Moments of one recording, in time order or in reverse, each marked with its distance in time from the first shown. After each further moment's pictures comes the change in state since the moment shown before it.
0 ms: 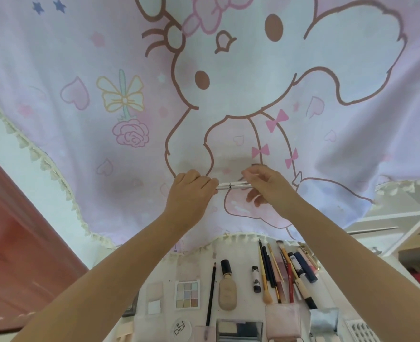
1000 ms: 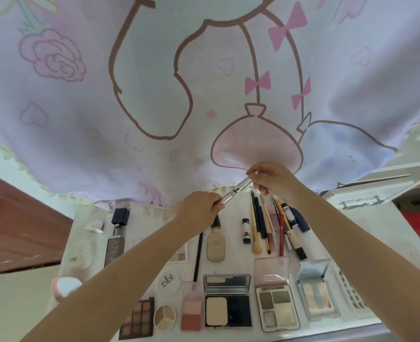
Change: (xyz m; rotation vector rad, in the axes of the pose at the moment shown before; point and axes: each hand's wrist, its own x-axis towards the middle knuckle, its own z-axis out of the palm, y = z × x) left_hand -0.055 0.070 0.086 -0.597 -0.864 -0.395; right_hand 0.011 0.115 -0.026 -0.104 -0.111 0.331
